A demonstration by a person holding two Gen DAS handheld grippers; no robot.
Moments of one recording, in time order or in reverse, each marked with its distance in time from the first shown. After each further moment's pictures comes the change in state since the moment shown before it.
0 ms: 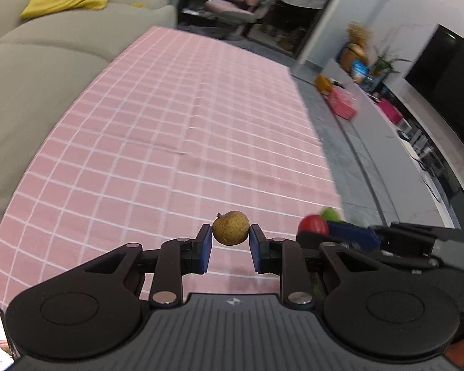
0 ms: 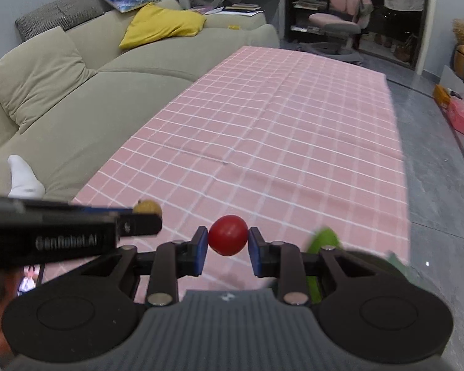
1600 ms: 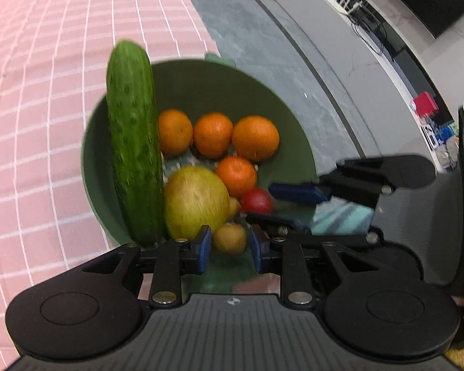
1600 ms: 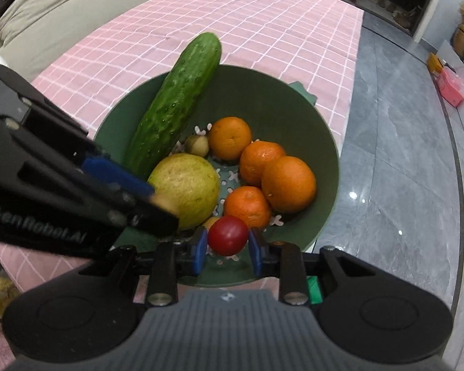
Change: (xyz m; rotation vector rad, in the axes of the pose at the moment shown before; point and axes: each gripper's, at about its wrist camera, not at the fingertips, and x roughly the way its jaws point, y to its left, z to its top) left arm 0.093 -0.133 -0.069 0.294 0.479 -0.203; right arm 0.000 -0.100 -0.113 -0.113 0.256 -0.063
